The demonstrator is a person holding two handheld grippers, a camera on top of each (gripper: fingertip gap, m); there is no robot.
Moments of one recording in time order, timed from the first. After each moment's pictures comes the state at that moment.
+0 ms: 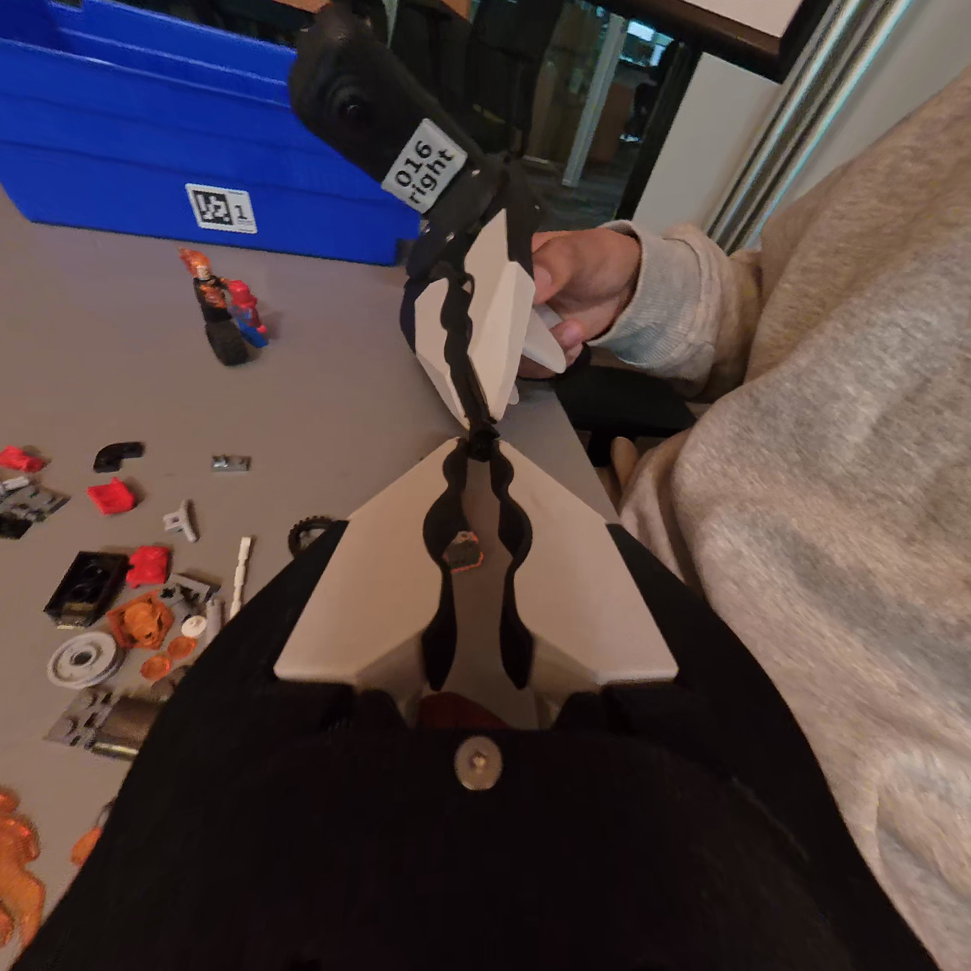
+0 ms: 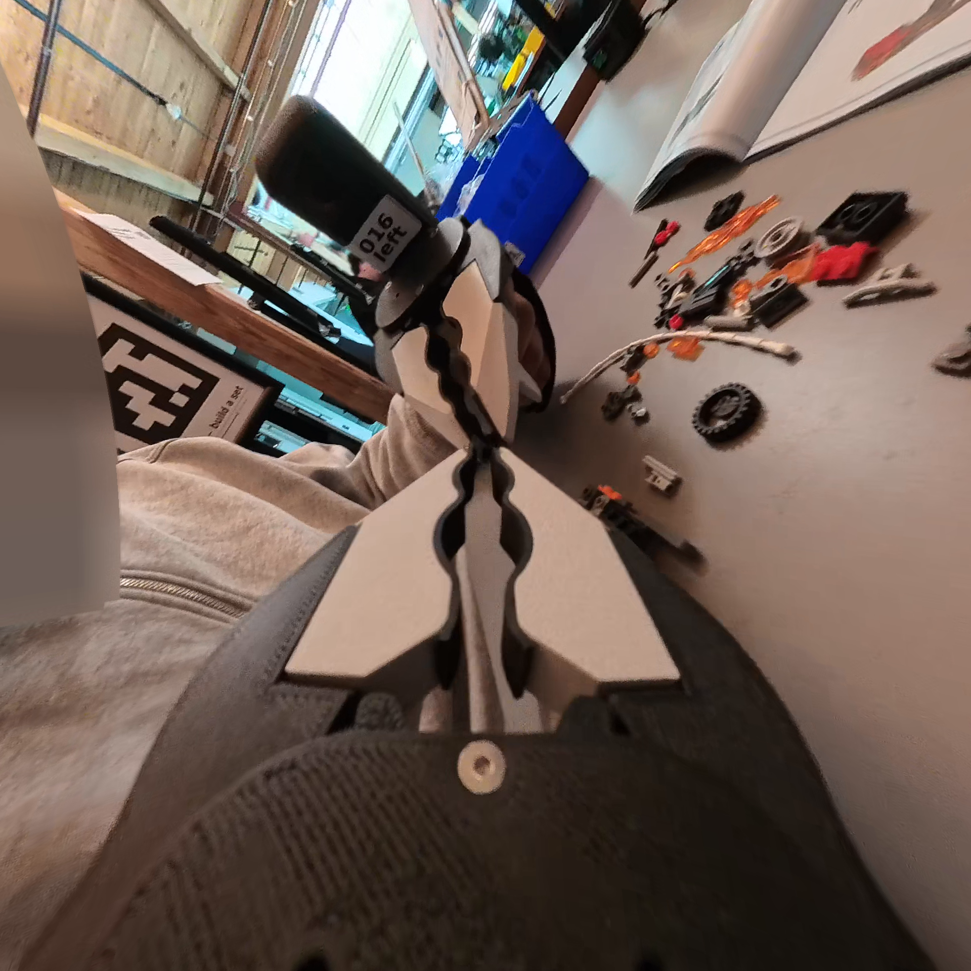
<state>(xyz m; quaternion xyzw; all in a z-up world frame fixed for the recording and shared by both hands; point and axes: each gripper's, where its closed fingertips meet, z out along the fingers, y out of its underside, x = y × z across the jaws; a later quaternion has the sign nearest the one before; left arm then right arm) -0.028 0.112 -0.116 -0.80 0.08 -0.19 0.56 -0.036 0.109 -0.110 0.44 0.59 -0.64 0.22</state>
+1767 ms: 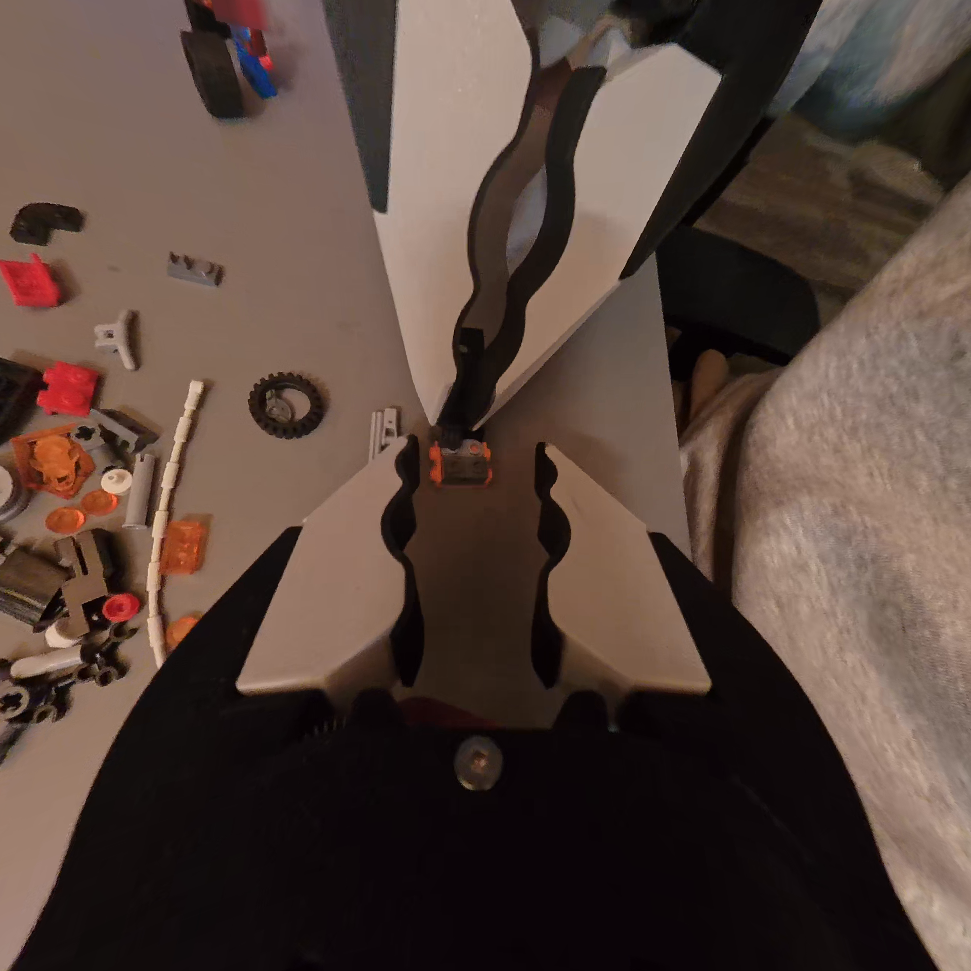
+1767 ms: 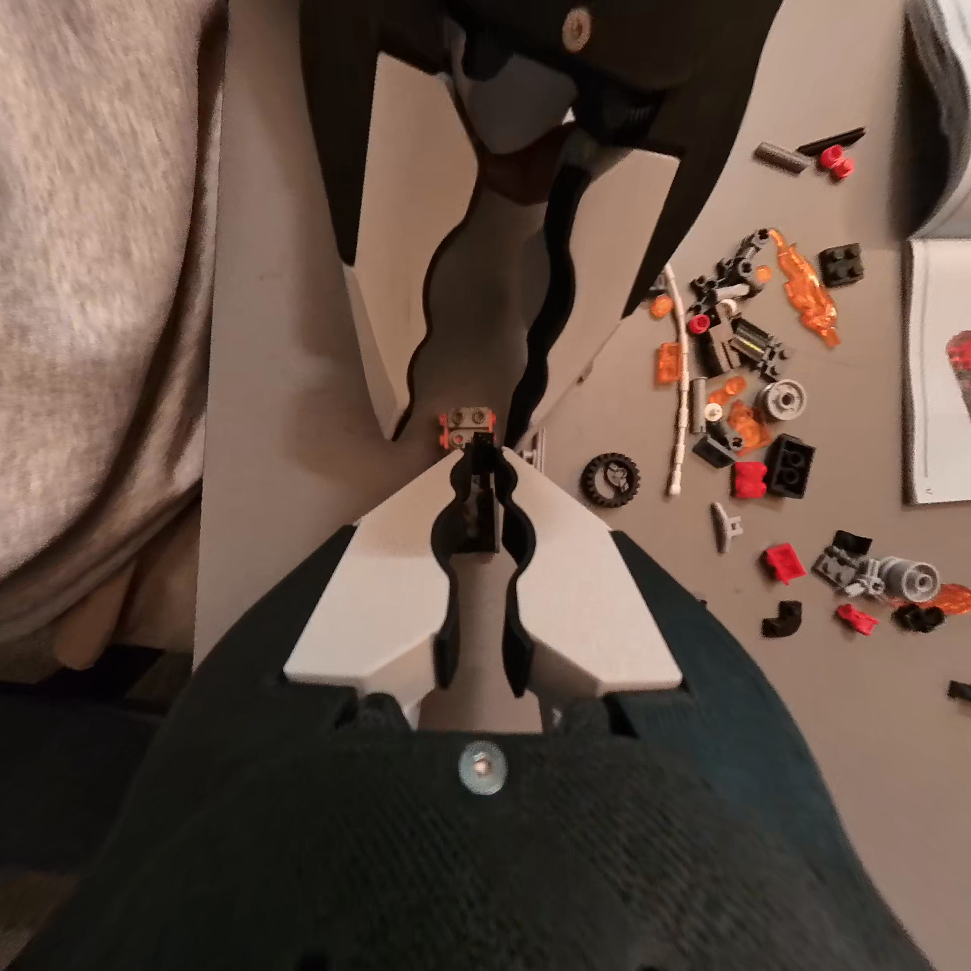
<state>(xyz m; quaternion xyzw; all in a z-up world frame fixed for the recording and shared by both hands) -0.021 0.110 -0.180 -0.90 -0.02 -0.14 0.41 -0.038 0.103 -0.171 0.01 0.96 -0.26 -0.04</state>
